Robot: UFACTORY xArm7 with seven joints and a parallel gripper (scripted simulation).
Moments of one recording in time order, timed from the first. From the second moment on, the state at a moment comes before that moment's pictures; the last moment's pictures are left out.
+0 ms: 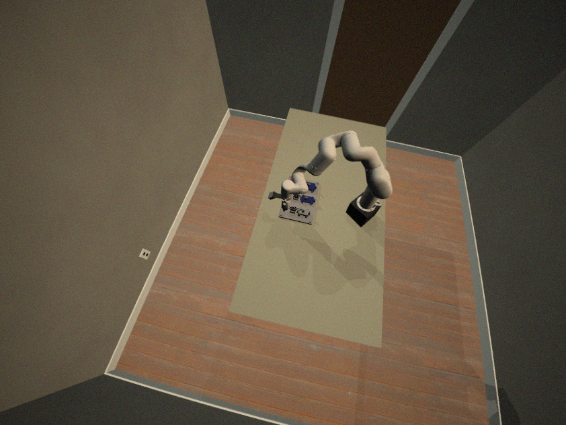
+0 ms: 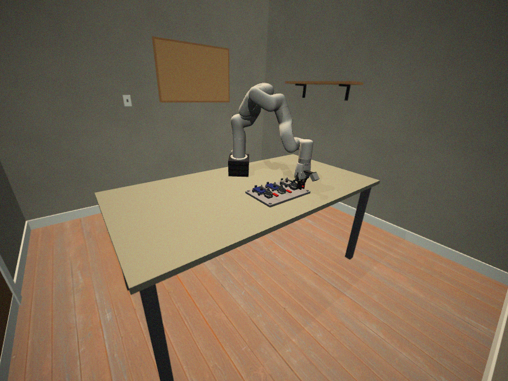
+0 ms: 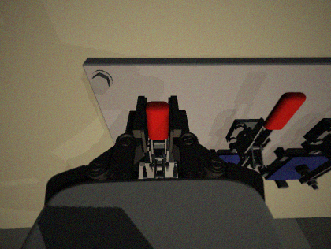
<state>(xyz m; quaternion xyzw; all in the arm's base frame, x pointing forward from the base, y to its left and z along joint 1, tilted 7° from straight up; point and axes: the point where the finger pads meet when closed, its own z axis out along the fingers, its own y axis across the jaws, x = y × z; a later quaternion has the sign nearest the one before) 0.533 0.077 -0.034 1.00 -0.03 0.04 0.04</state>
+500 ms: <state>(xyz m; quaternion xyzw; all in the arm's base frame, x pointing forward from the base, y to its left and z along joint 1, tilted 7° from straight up) 0.533 0.077 -0.034 1.00 -0.03 0.04 0.04</state>
